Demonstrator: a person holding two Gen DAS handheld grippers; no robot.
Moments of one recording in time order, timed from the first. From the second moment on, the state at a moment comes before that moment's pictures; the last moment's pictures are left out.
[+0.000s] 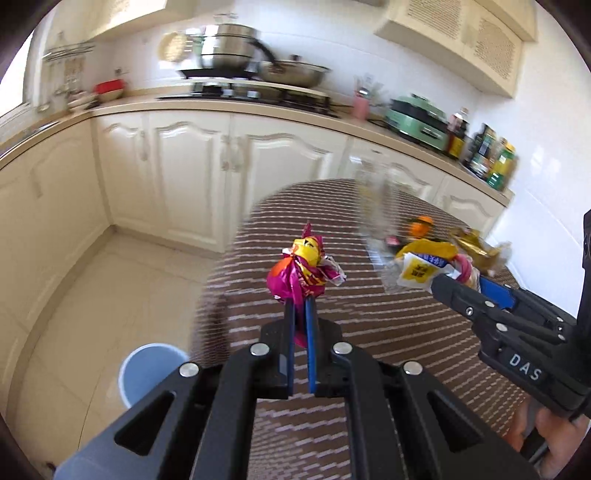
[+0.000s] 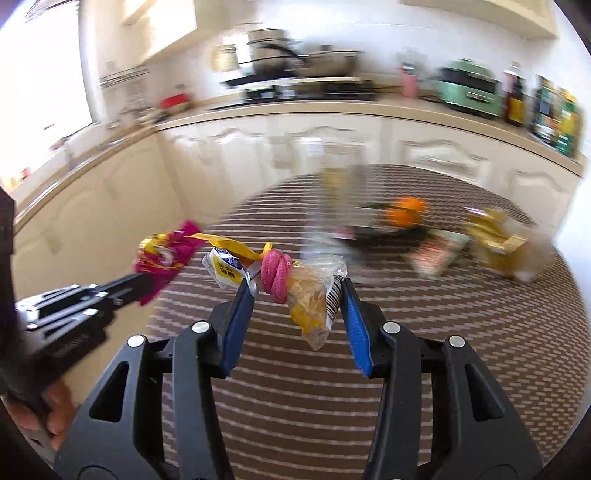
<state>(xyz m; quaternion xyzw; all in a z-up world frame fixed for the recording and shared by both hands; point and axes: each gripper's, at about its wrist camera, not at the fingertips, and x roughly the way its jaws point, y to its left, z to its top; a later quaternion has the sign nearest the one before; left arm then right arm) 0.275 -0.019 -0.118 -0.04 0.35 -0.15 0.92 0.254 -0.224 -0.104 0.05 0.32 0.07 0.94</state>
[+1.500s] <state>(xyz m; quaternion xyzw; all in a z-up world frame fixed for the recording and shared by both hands) 0.365 0.256 -0.332 -0.17 0.53 0.06 0.83 0.407 0.104 -0.301 -0.05 0.48 0.24 0.84</state>
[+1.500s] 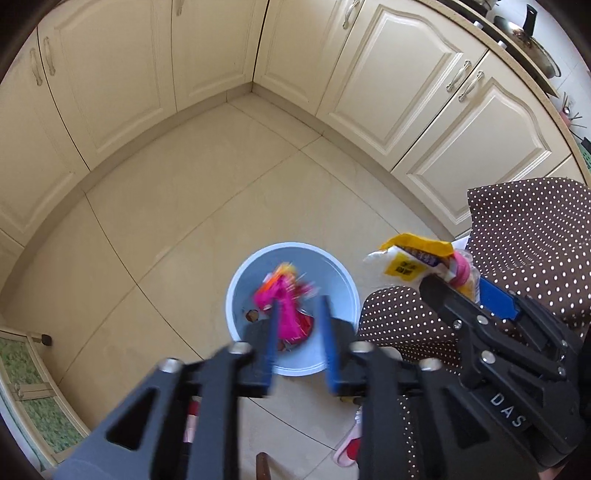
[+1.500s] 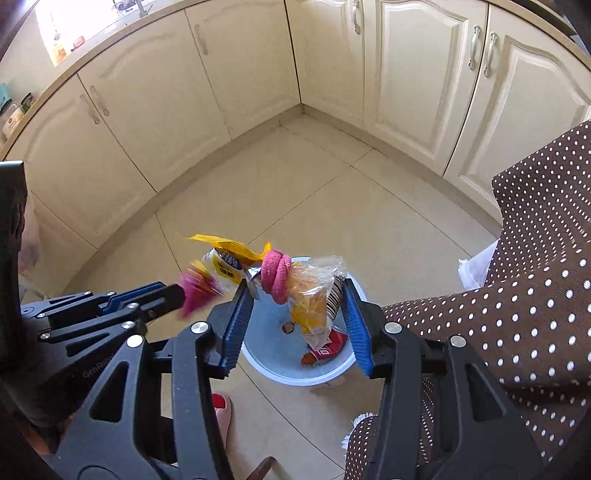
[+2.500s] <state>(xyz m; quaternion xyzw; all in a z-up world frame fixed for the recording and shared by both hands) 0.361 0.263 -0.329 -0.19 0.52 0.09 0.83 0.411 0.106 -0.310 -0.03 0.48 0.25 0.84</state>
